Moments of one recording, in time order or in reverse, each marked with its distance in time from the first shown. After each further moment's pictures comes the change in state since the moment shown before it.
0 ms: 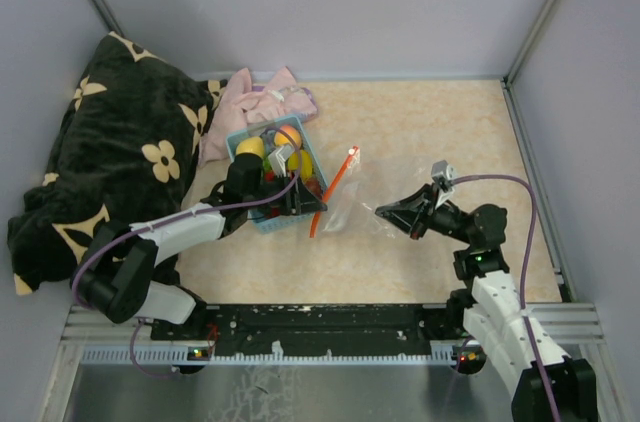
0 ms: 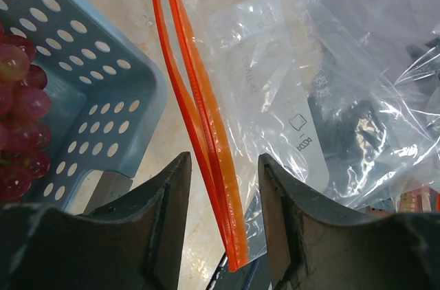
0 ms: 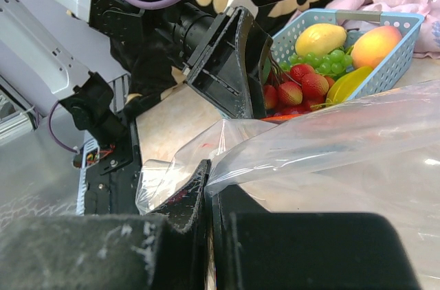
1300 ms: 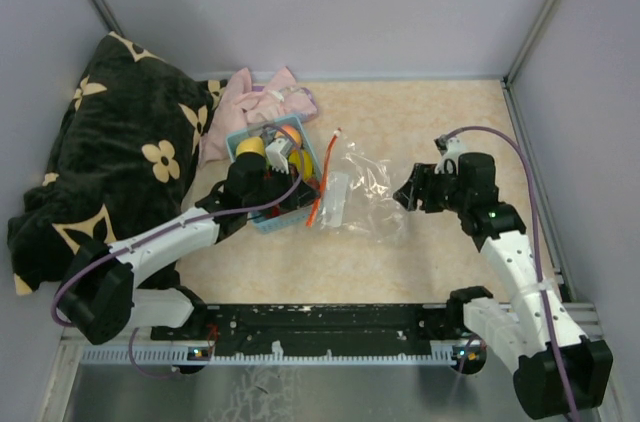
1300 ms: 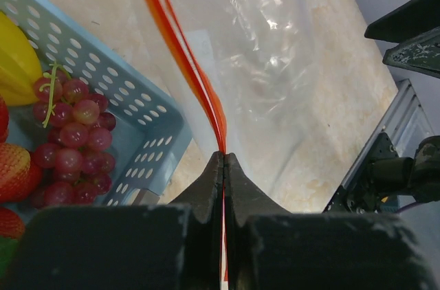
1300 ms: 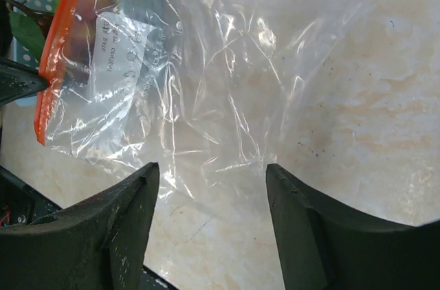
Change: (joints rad) left arm -0.109 -0.131 0.067 -0.158 -0.356 0.198; right arm 0.030 0.214 0.513 -1.169 0.662 -0.250
